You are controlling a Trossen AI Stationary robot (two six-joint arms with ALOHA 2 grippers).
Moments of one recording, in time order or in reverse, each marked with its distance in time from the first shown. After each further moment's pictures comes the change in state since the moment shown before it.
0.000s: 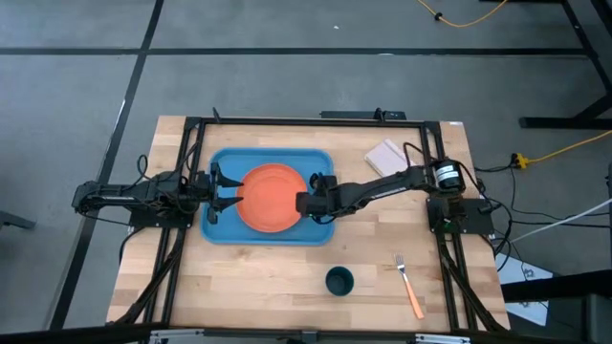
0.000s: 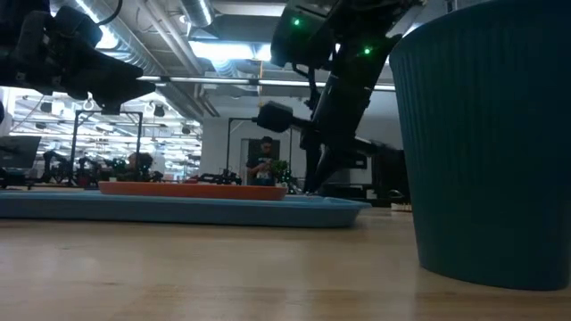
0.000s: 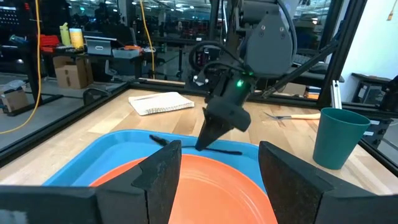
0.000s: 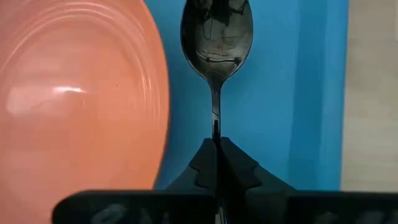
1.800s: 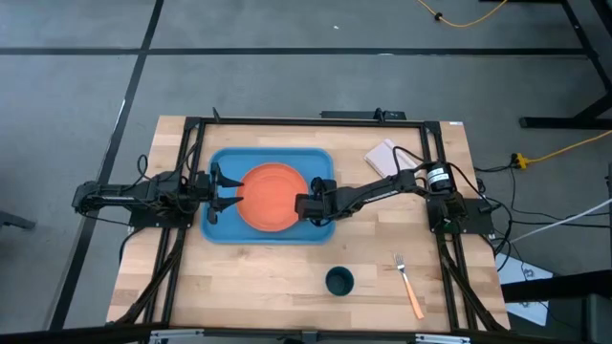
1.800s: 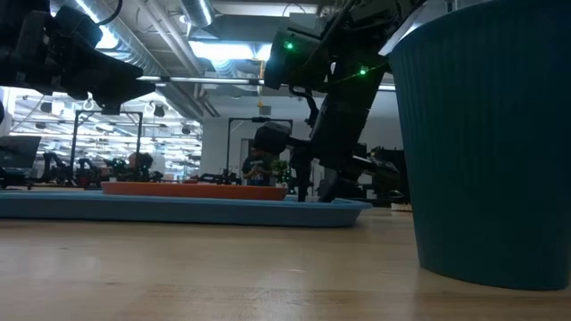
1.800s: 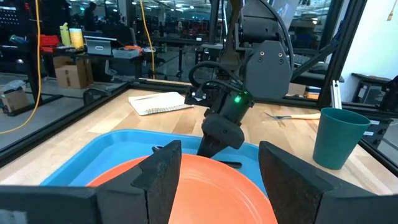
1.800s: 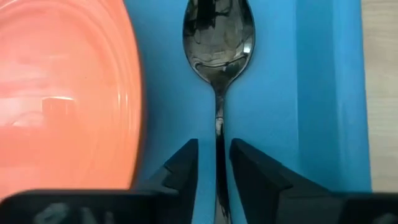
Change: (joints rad) left arm 0.000 0.000 0.000 0.000 0.000 0.000; right arm -0.001 0.076 0.006 0.007 0.000 0.086
